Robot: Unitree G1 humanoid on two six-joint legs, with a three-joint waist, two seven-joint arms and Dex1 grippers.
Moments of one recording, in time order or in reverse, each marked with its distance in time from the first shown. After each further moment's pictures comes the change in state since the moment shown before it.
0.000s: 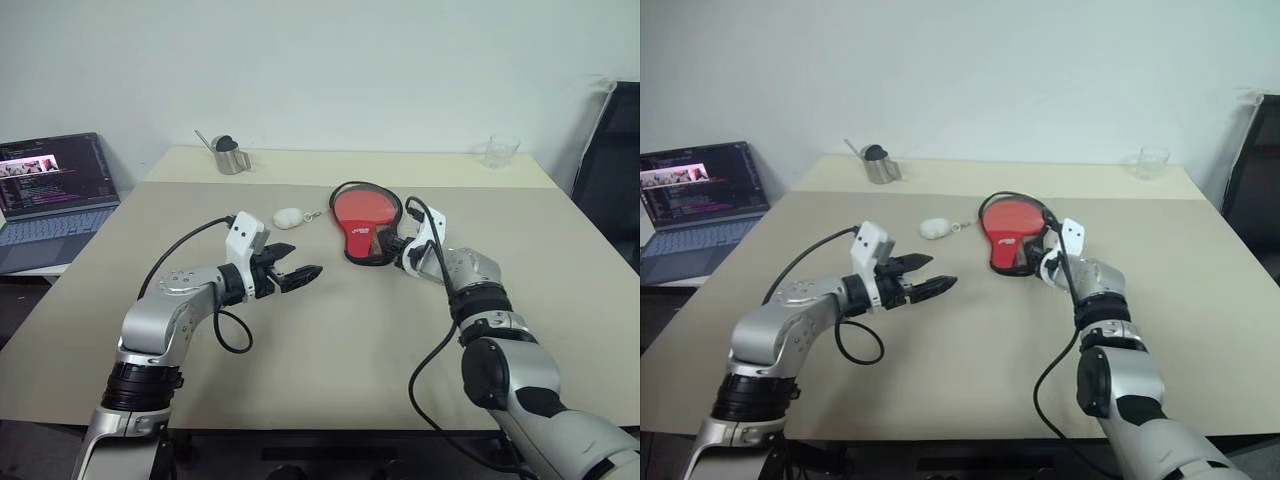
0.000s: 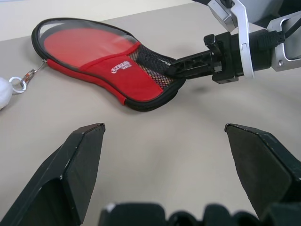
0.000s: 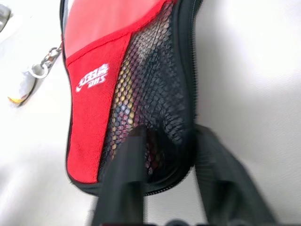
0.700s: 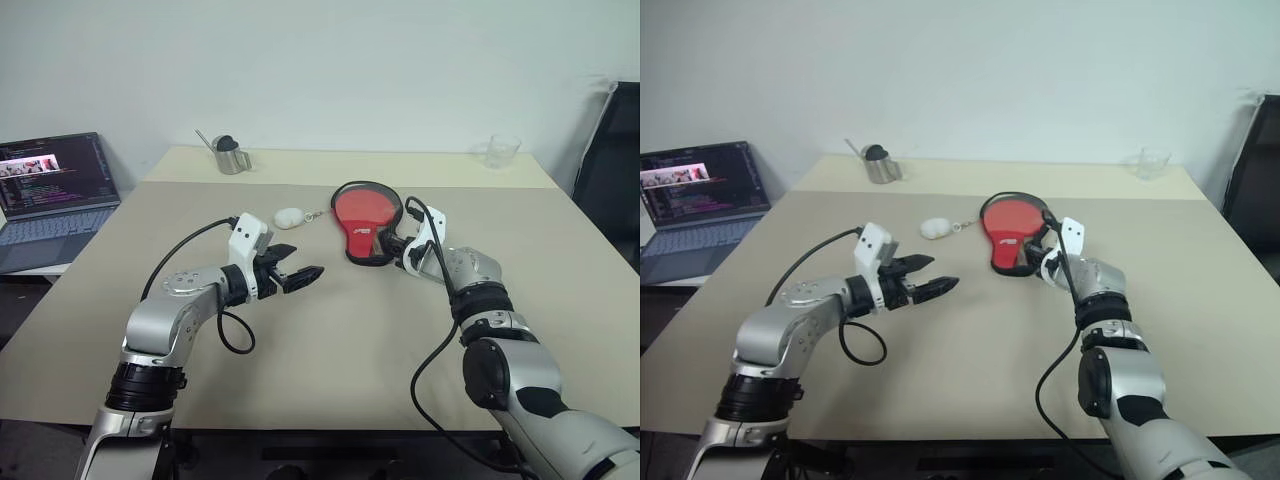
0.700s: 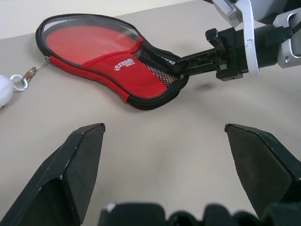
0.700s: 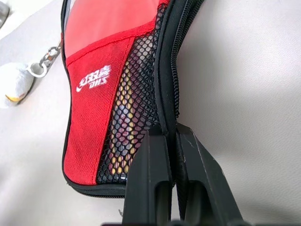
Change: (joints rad) left arm 0.001 -0.007 -0.013 0.000 0.013 -0.002 0.016; right arm 0.029 -0.018 0.052 -0.068 -0.002 0.062 0.026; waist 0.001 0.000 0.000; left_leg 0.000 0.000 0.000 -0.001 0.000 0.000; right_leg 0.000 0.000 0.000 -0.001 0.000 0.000
